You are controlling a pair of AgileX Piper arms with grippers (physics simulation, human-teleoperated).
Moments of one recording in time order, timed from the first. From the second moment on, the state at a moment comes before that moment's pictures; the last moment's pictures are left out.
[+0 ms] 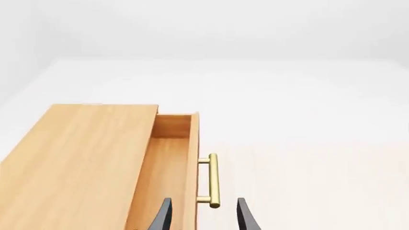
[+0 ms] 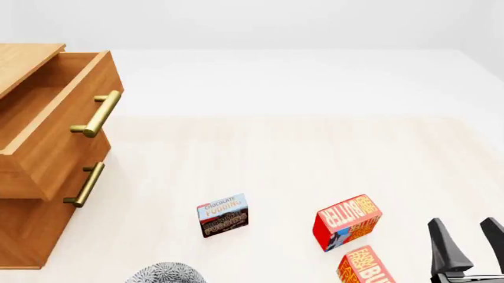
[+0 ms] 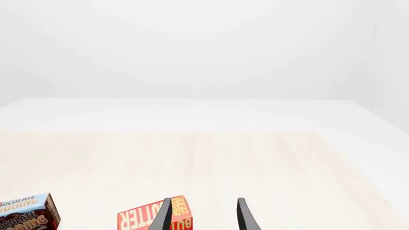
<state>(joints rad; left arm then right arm) 0.00 0.74 -1.22 0.74 0.00 0.02 0.00 0.00 0.00 0.00</state>
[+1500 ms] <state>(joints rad) -0.03 0.89 -0.93 0.60 0.01 0.02 0.00 0.00 0.00 0.00</state>
